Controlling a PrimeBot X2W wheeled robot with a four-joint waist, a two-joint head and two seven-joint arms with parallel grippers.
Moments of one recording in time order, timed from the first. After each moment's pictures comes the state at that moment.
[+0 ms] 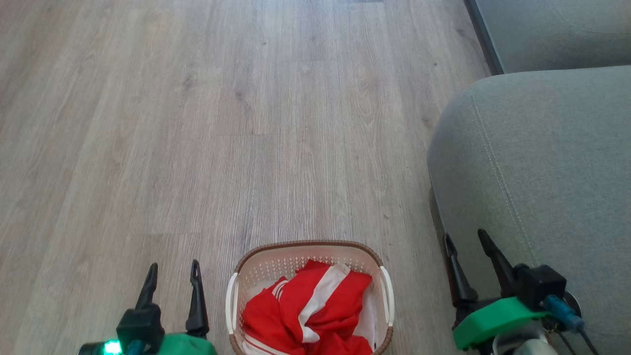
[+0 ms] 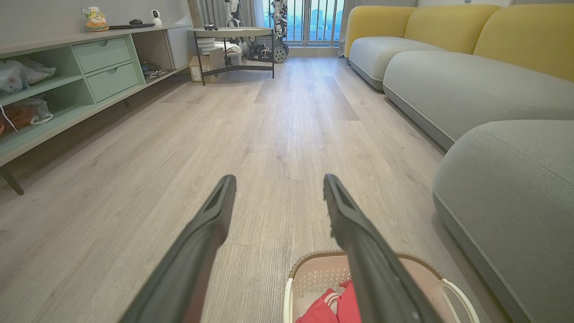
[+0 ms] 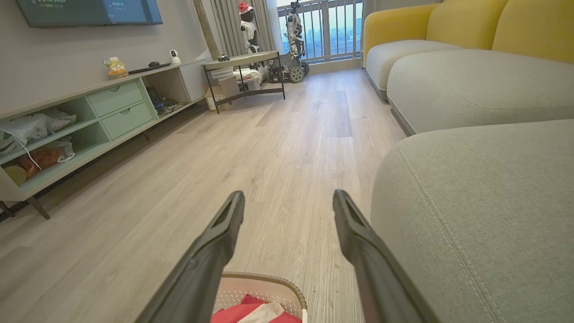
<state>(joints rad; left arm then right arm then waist) 0.15 0.04 -0.16 0.13 -0.09 0.16 -0.25 0.04 -0.04 0.09 0.23 0.20 0.13 -0.25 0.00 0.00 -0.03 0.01</state>
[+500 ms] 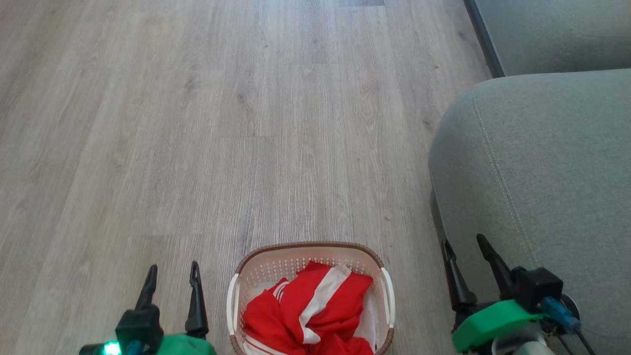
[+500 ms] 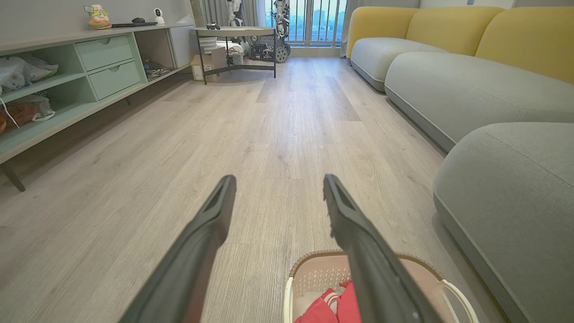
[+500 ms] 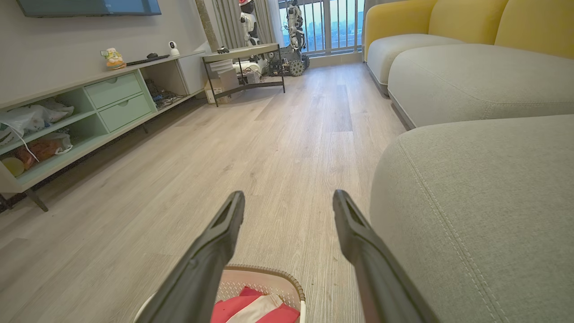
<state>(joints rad) 0.15 0.04 -0.16 0.14 -0.10 0.16 -0.25 0.04 -0.04 0.09 0.26 0.19 0.13 -0.25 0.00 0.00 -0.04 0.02</state>
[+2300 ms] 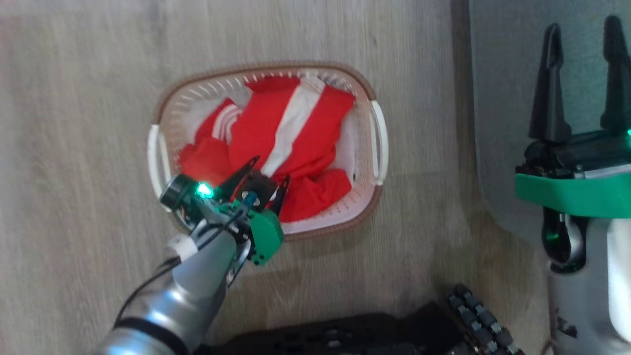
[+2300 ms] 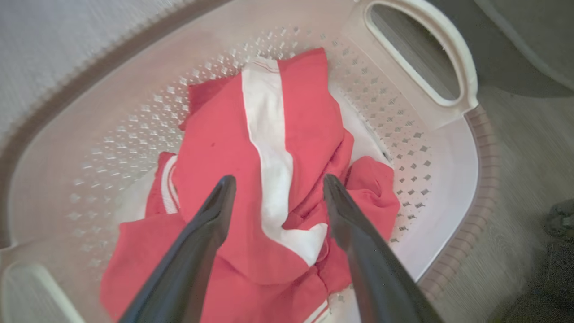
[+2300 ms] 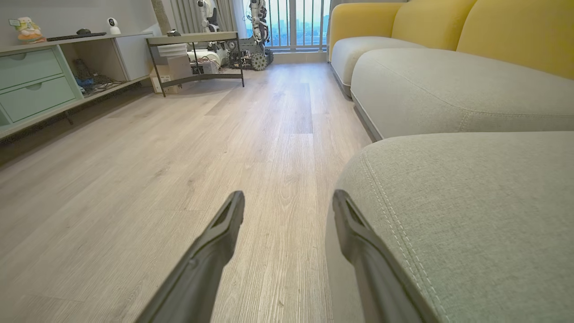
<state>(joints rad) -0.68 0.04 -0.72 0.98 -0.09 0.03 -0.25 -0.33 -0.04 -0.04 -0.17 0.14 0.13 -0.26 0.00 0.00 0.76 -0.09</state>
